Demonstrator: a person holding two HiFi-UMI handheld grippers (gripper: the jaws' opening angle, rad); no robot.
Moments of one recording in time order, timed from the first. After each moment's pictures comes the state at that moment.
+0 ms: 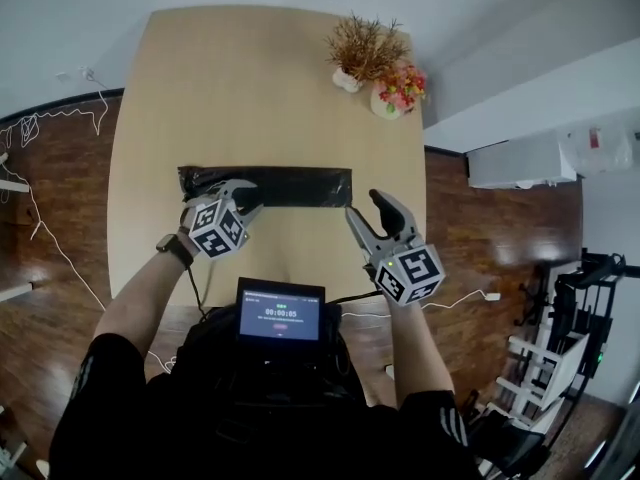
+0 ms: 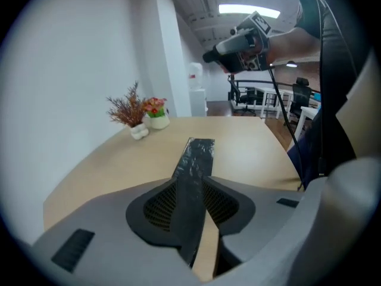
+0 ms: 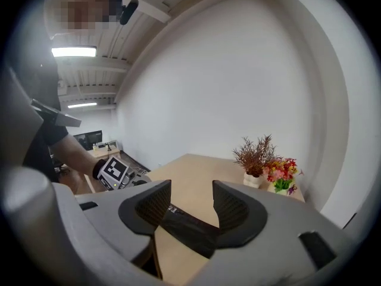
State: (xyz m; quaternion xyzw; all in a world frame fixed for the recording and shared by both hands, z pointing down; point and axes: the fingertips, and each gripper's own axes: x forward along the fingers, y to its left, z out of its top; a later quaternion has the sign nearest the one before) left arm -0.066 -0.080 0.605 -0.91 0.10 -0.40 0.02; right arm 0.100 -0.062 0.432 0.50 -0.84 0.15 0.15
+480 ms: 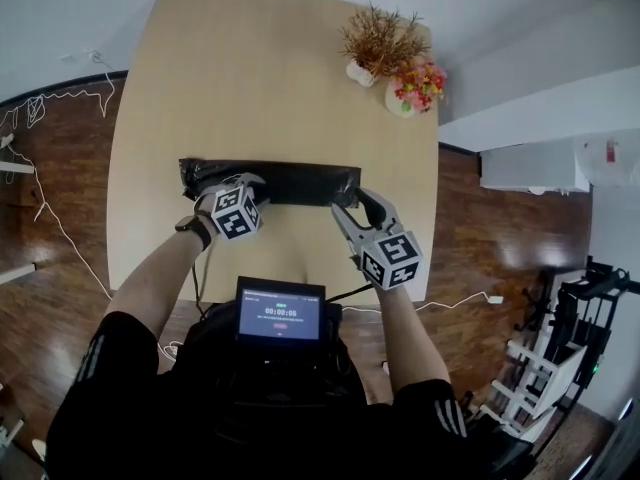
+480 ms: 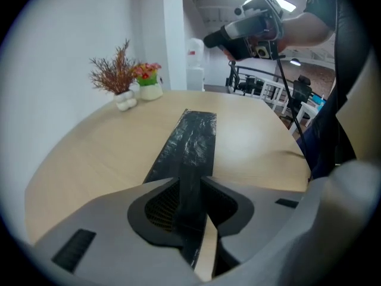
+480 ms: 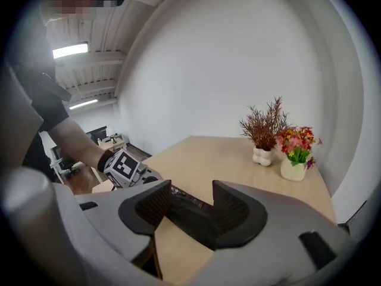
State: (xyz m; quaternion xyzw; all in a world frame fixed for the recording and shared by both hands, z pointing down) left arm -0.048 -0.087 0.693 -0.88 0.06 -0.47 -0.04; right arm 0.089 -0.084 0.524 0.46 -0.84 0.22 0.19
